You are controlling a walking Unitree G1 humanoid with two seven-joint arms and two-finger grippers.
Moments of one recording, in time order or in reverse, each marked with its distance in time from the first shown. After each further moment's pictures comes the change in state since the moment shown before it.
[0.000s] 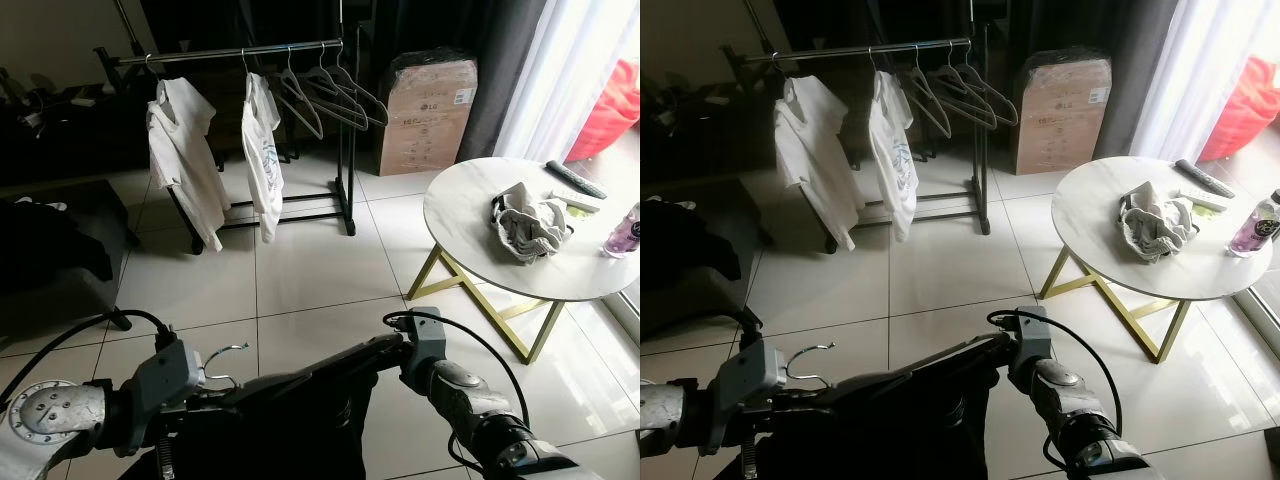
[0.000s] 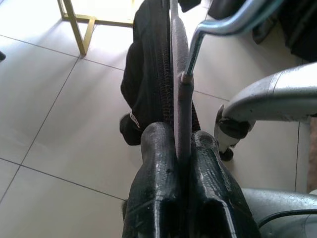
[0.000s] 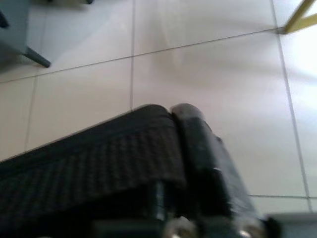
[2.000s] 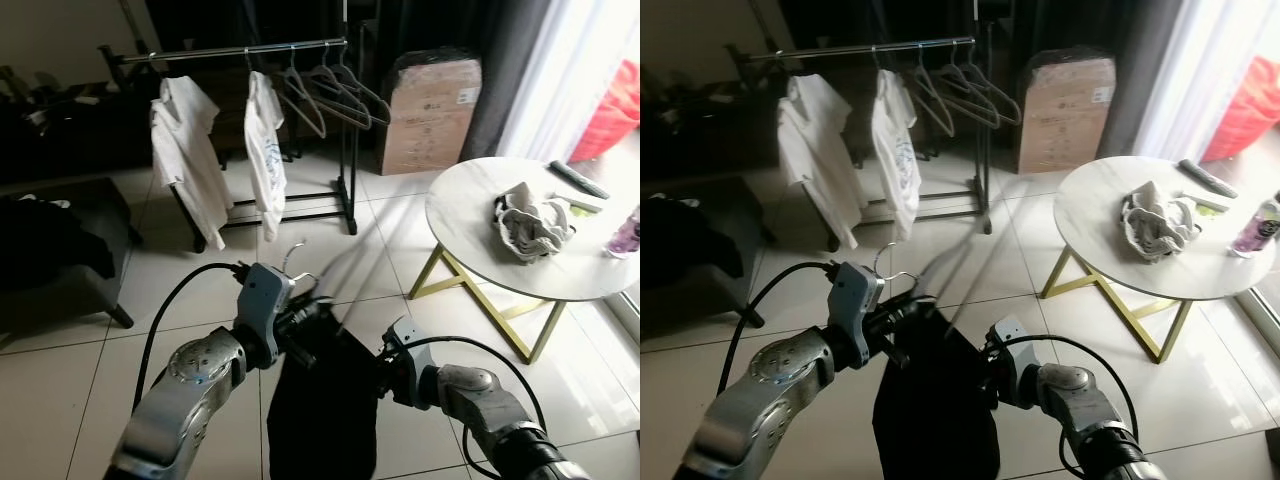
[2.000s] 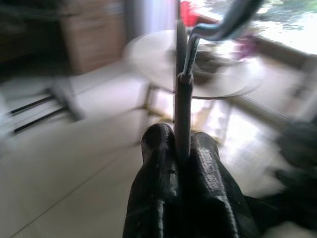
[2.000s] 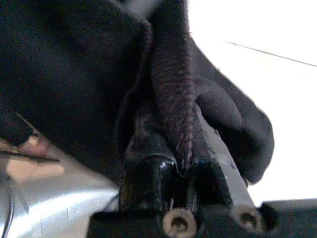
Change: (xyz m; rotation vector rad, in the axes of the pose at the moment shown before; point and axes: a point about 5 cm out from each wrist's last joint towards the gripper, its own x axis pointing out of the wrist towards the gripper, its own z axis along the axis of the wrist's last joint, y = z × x) left arm 0.096 0.040 0.074 -0.287 -0.454 0.497; right arm -0.022 0.018 -0.003 -0.376 0.088 0.562
